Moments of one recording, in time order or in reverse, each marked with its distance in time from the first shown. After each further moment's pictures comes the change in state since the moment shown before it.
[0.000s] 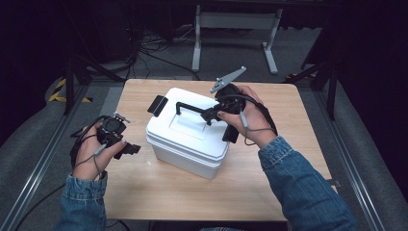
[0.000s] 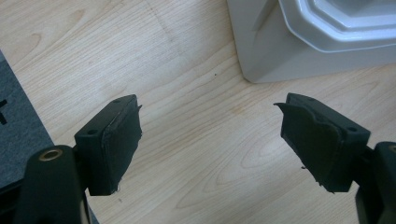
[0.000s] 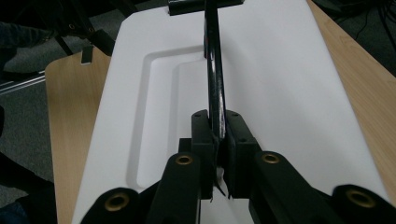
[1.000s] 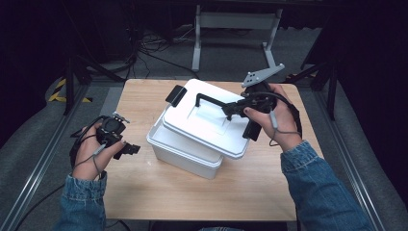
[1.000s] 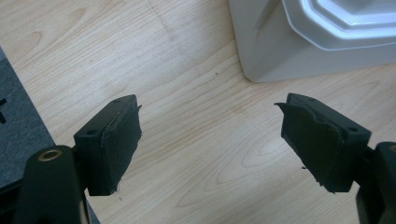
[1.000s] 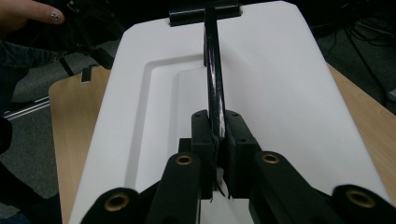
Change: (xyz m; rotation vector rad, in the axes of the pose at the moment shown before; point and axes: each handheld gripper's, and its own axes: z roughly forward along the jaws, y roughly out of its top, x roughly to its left) left arm 0.001 -0.001 0.000 -0.001 0.002 -0.001; right arm -0.010 -0.031 -0.060 -0.123 -0.052 0.052
